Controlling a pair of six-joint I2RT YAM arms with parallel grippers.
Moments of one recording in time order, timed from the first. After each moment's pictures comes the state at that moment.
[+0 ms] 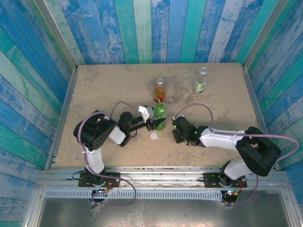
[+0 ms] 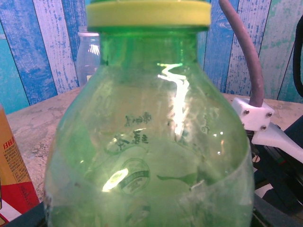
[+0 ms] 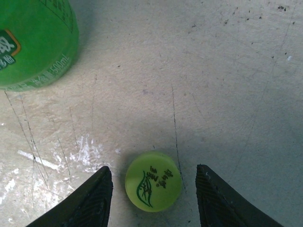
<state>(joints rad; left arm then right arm) -0.58 1.85 0.44 1.44 0.56 0.01 0.83 1.47 0.61 -0.16 0.25 0.36</state>
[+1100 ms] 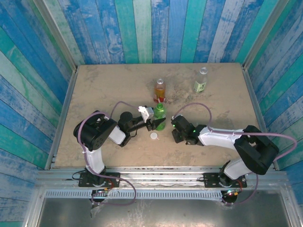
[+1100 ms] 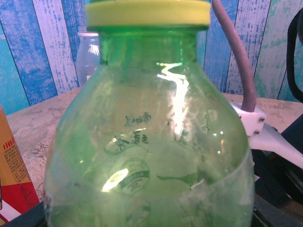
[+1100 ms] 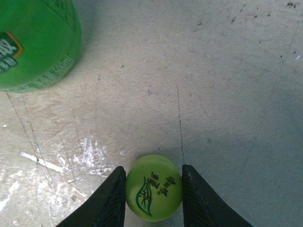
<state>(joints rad) -0.58 1.85 0.45 1.43 0.56 0.02 0.83 1.49 0.64 -0.20 0.23 0.36</state>
